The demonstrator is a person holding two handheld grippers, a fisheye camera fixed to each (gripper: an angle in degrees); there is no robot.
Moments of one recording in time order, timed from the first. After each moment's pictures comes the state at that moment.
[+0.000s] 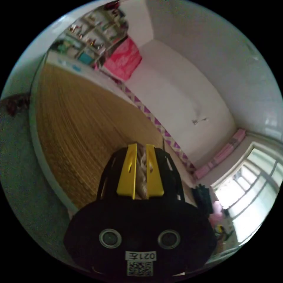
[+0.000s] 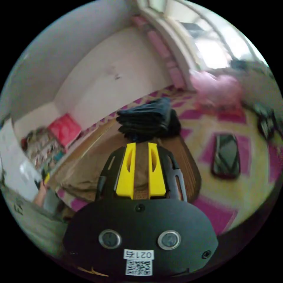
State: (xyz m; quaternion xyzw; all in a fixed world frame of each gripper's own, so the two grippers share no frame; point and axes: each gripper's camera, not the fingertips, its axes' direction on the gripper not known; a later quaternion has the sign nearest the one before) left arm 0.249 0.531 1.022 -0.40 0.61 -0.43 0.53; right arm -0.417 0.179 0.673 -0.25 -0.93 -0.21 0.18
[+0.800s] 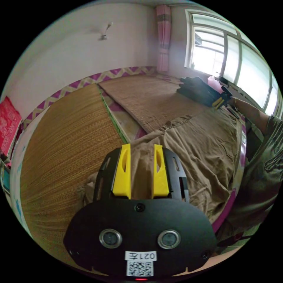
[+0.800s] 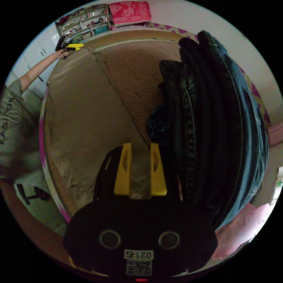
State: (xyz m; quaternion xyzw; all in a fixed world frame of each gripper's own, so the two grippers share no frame) left arm 0.581 0.141 0.810 -0.14 0.91 0.04 0.40; right arm -0.485 0.239 0.258 0.04 -0.79 -0.60 -0.12
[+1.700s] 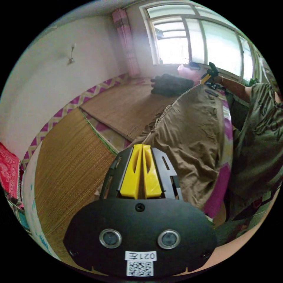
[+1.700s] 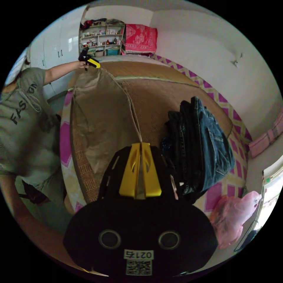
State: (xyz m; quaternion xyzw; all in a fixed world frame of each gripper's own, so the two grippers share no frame) left arm 0.484 0.035 0.763 0.02 0.92 0.04 0.38; right arm -0.343 0.040 0.450 0.12 -0.89 -0.43 -0.07
